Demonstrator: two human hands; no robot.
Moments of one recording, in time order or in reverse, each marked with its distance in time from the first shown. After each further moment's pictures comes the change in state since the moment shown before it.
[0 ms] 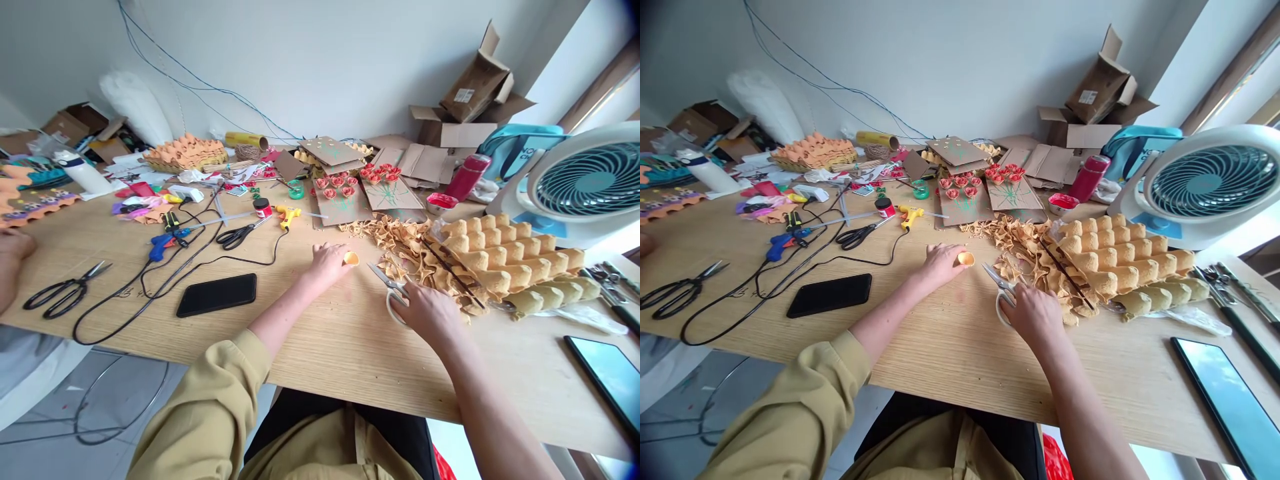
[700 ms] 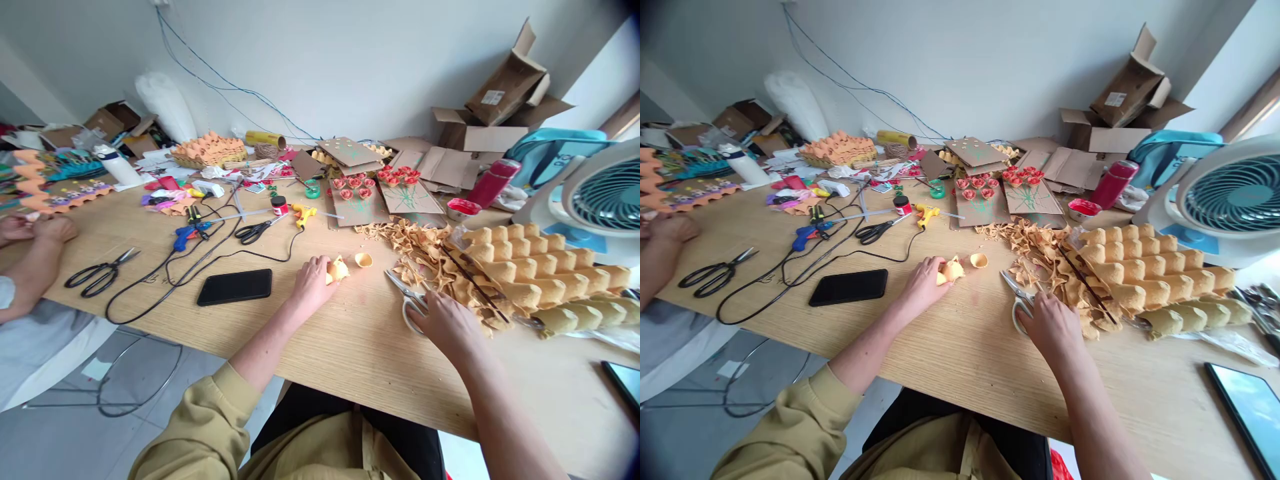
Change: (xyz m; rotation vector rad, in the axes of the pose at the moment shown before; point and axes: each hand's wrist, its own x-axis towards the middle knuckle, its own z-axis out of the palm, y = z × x) left_hand -0.069 -0.037 0.000 -0.080 0.078 -0.267; right_hand -0.002 0.004 0.011 0.024 -0.017 0.019
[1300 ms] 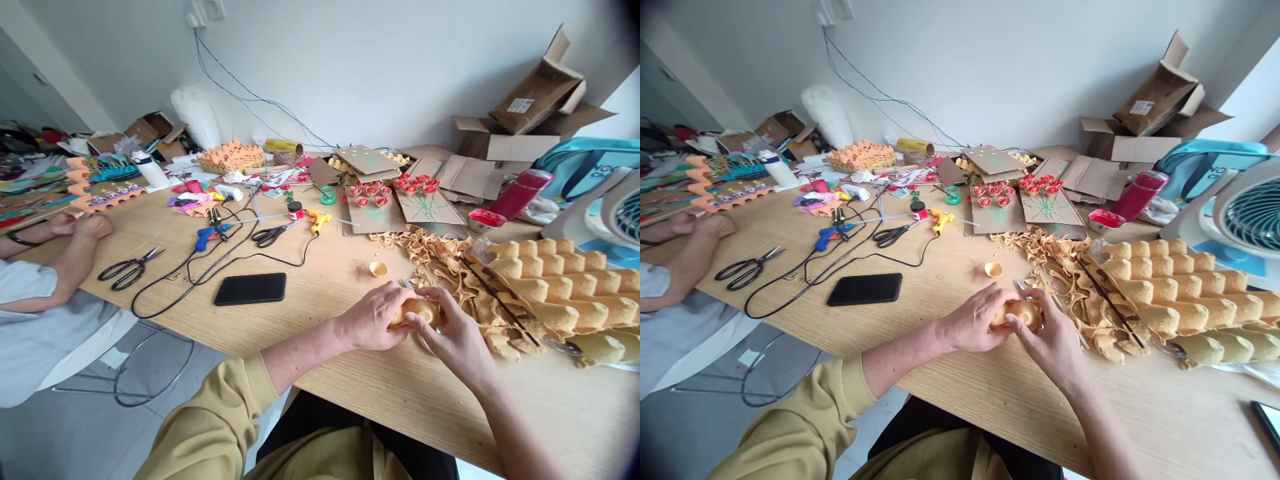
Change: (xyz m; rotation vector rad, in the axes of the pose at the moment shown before) left_hand -0.025 0.070 0.007 -0.521 0.019 0.755; right_hand -0.017 -0.021 -0.010 0.813 0.251 -0.261
